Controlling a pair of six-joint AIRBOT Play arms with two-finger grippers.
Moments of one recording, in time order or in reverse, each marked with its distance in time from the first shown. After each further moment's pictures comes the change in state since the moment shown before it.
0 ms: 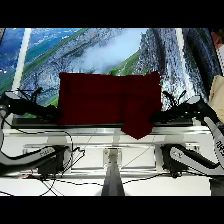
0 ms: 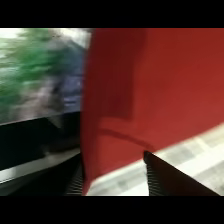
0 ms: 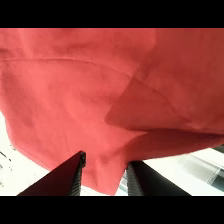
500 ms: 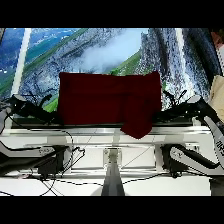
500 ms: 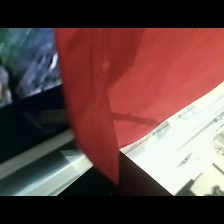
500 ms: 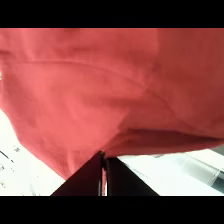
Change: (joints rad) left arm 0.001 -0.126 0.033 0.023 -0.086 0.120; right arm 0.000 0.000 0.023 0.006 0.008 0.000
